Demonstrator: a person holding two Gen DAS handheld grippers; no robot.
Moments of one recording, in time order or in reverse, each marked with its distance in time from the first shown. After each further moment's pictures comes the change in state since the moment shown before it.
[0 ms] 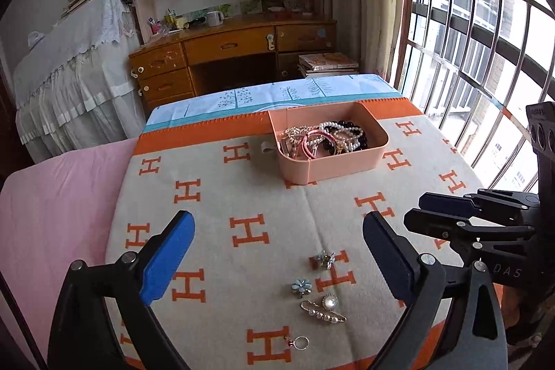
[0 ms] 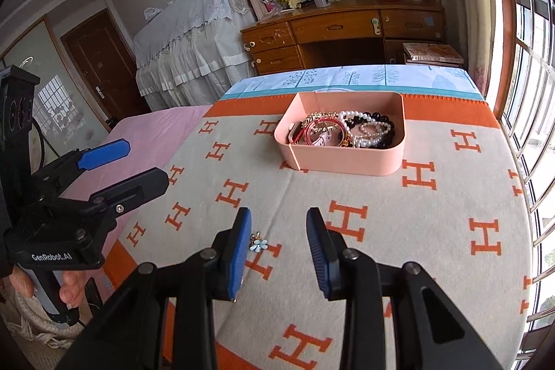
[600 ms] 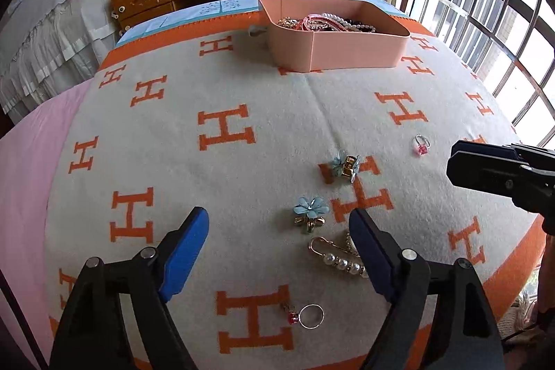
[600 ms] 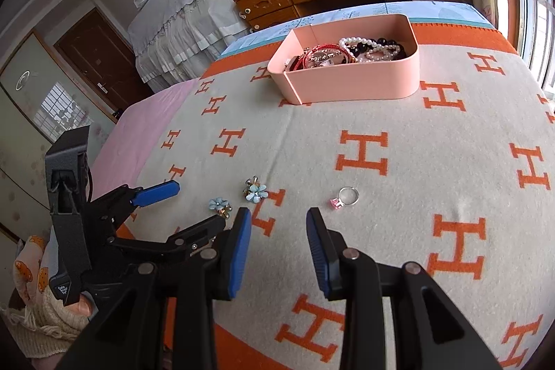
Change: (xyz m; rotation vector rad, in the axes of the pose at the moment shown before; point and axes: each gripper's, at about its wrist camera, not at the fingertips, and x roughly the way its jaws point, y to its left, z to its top) left arm 0.084 0.000 -0.078 -0.014 0.224 -0.062; right arm 0.037 -0.011 -0.042 0.086 0.121 0.068
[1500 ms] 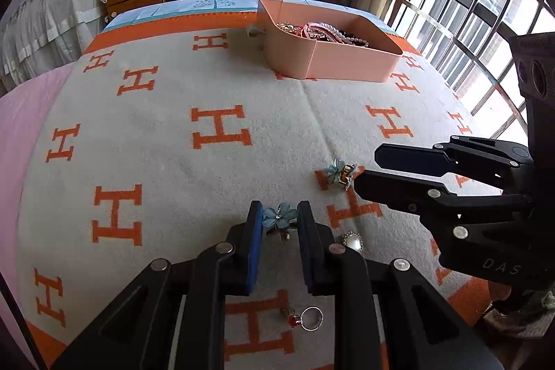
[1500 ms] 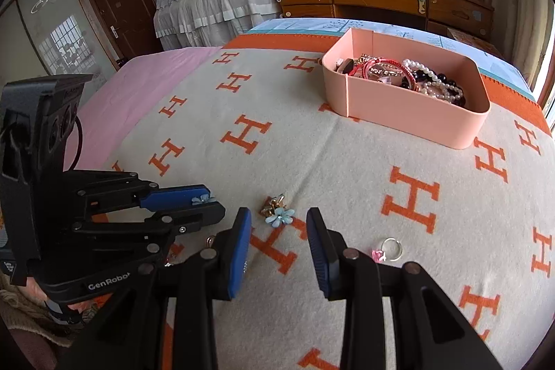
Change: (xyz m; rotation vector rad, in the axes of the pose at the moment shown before) left arm 0.001 0.023 -0.001 -0.064 -0.025 -0.141; right arm 0.051 0.042 0.015 -0.277 0.051 -0.078
